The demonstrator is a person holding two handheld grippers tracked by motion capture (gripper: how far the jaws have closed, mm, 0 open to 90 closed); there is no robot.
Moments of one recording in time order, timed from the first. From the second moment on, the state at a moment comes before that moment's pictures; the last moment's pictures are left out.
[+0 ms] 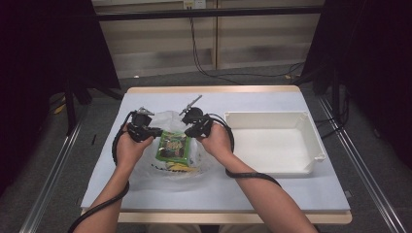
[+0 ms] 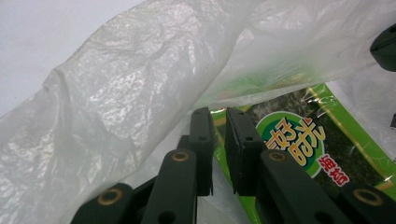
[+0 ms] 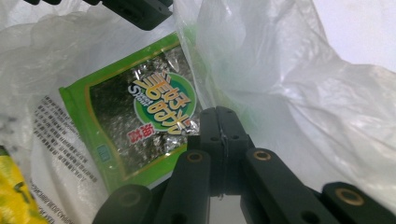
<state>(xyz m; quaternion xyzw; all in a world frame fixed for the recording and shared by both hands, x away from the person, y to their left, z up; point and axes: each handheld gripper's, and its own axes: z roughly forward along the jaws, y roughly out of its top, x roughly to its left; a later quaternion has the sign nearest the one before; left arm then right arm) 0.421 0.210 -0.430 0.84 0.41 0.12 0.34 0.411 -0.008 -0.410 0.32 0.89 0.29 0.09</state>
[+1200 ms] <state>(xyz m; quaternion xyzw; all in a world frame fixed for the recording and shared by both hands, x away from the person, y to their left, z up) 0.457 0.218 -0.452 0.84 0.42 0.11 0.33 0.463 -0.012 -0.436 0.40 0.89 0.20 0.10</state>
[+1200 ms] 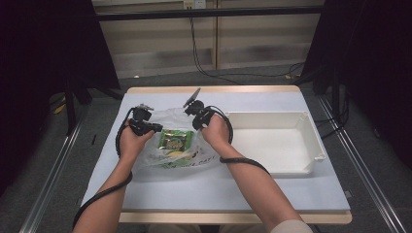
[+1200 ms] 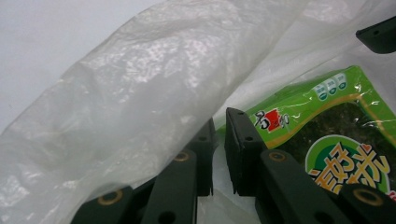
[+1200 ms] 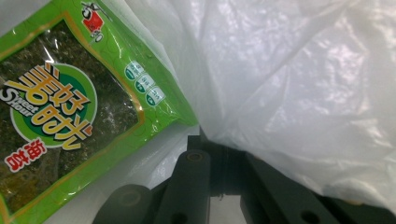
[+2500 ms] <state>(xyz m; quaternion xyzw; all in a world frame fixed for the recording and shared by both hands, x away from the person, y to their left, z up) 0.445 0.217 -0.450 0.82 0.47 0.07 0.32 0.451 -0.006 -0.448 0.38 0.90 0.19 0.10</state>
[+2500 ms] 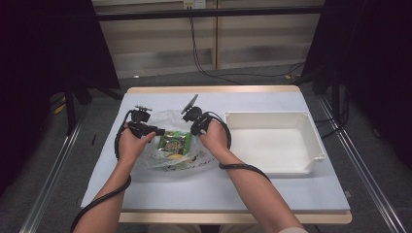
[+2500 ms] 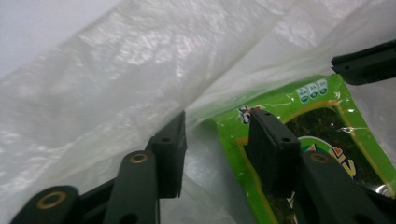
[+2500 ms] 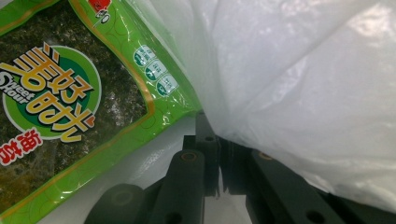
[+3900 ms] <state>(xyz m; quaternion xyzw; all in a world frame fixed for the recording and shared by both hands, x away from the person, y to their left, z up) 0.401 0.219 -0.410 0.81 0.39 0.06 0.44 0.421 -0.039 -0.394 0.38 0.88 0.28 0.06</state>
